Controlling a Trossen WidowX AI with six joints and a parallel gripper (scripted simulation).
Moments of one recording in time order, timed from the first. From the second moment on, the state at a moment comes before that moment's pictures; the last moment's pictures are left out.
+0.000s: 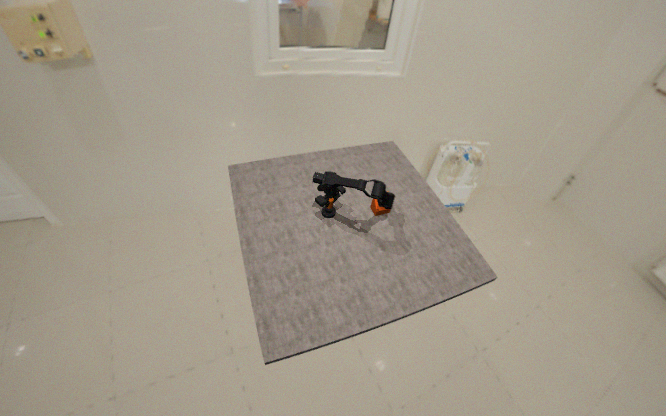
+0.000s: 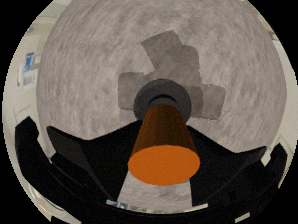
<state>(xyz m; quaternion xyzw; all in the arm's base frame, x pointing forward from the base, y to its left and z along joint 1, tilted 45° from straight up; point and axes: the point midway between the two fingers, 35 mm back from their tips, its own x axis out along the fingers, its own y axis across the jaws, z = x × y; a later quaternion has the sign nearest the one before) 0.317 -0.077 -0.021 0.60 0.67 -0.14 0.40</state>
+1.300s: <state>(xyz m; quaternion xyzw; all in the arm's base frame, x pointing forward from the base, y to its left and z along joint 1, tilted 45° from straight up) 0.318 -0.079 -0.020 0.56 0.69 -0.07 0.46</state>
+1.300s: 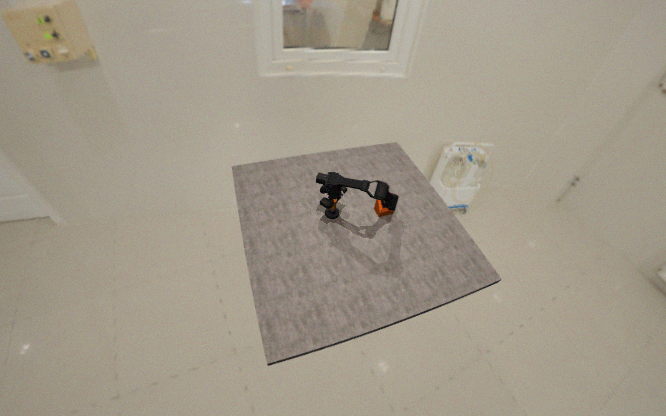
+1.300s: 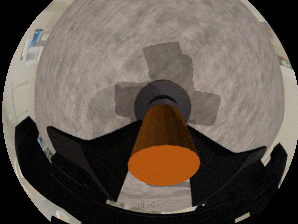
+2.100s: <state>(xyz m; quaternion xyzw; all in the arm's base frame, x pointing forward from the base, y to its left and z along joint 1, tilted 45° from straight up) 0.317 -0.078 -0.021 0.55 0.69 -0.07 0.46</state>
